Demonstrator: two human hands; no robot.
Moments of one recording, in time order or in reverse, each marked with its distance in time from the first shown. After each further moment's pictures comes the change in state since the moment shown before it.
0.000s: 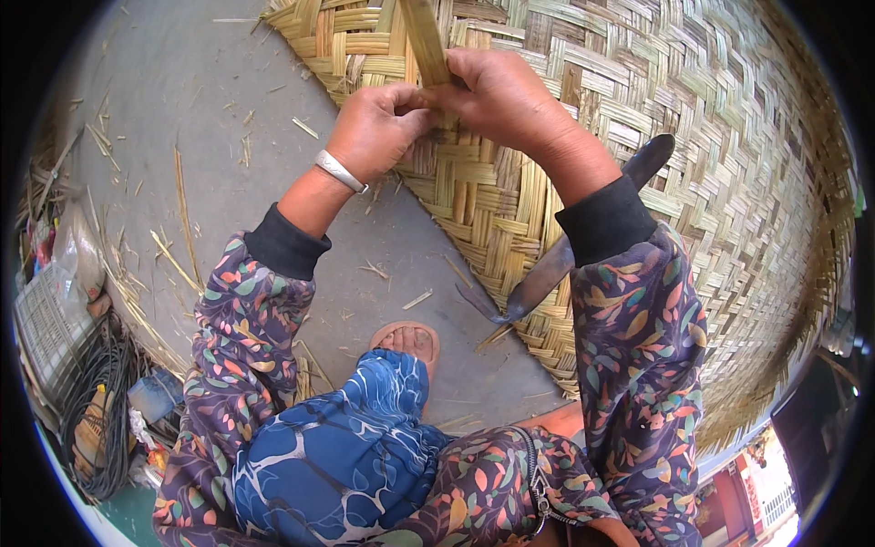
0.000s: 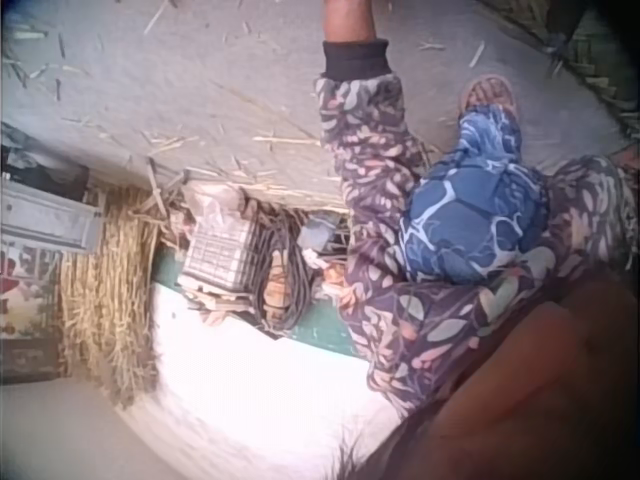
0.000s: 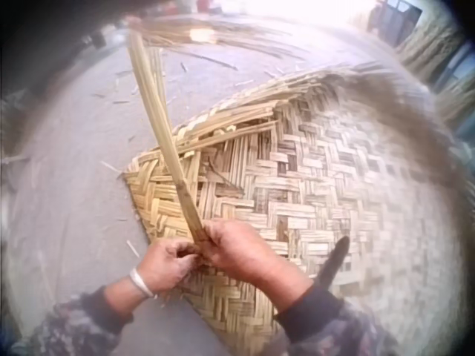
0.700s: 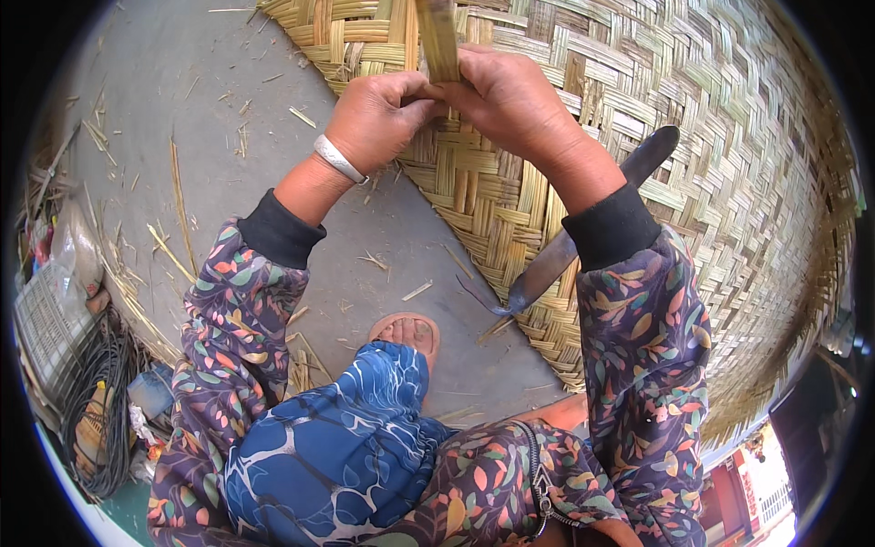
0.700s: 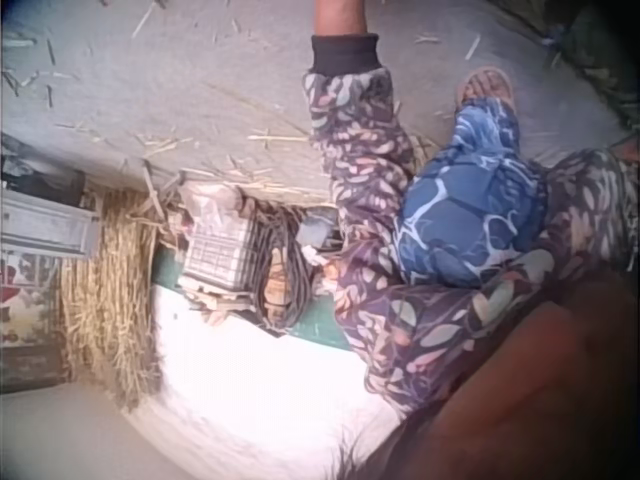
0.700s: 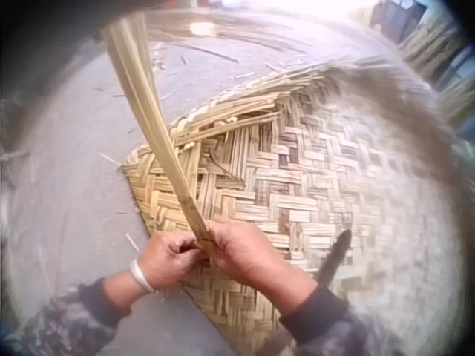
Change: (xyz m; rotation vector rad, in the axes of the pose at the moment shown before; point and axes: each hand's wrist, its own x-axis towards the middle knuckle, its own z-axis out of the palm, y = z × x) left_hand 0.002 -0.002 0.001 0.217 0.036 0.262; right_hand -0.019 0.006 0.007 -0.018 0.116 -0.136
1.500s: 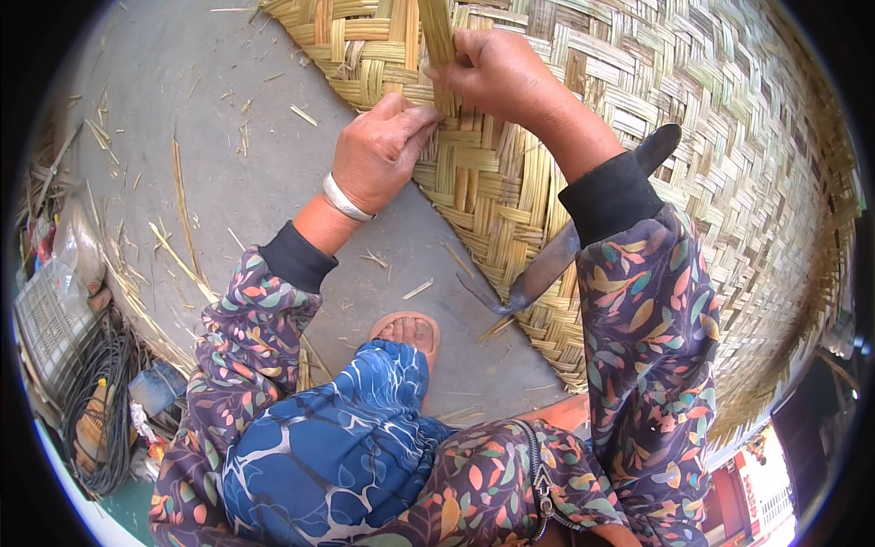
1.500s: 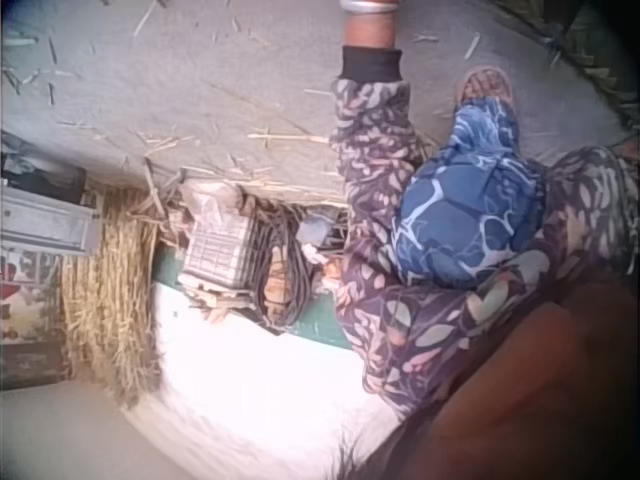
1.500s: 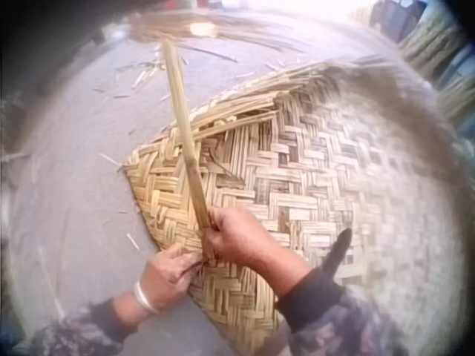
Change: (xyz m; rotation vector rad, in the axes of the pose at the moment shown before) left_hand -0.034 -0.008 0.019 0.377 0.225 0.329; right_hand 0.023 0.016 0.006 -0.050 -0.070 0.199
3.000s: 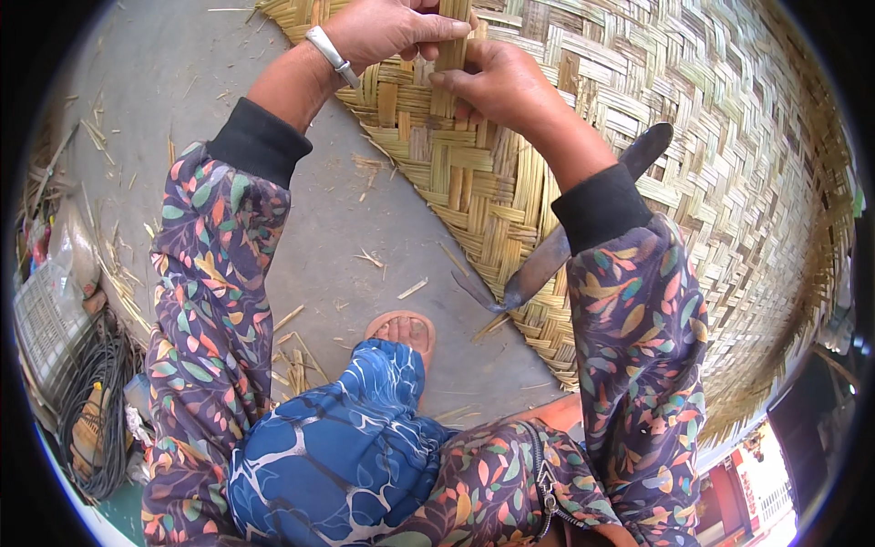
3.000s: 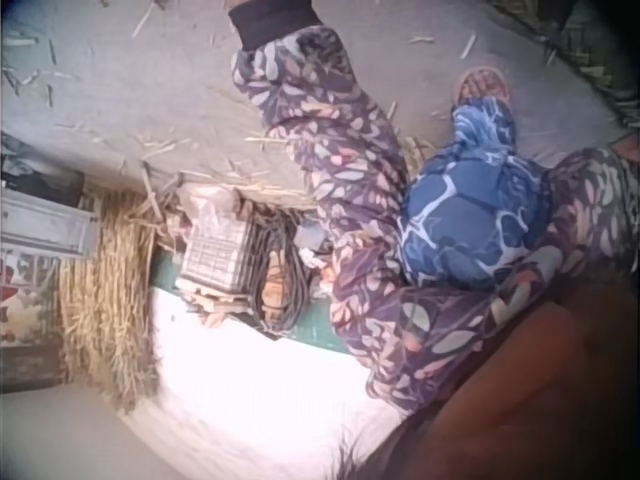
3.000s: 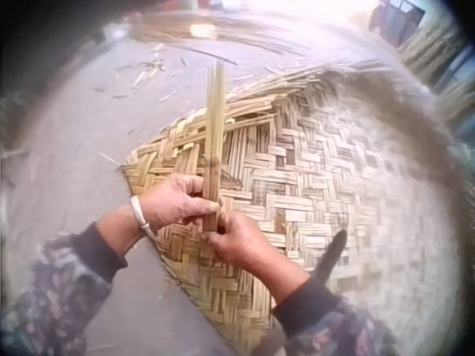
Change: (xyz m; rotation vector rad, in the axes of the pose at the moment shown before) left_hand 0.126 -0.018 -0.034 -0.821 -0.517 -0.448; right_hand -0.011 0.001 0.003 0.313 -0.075 0.292
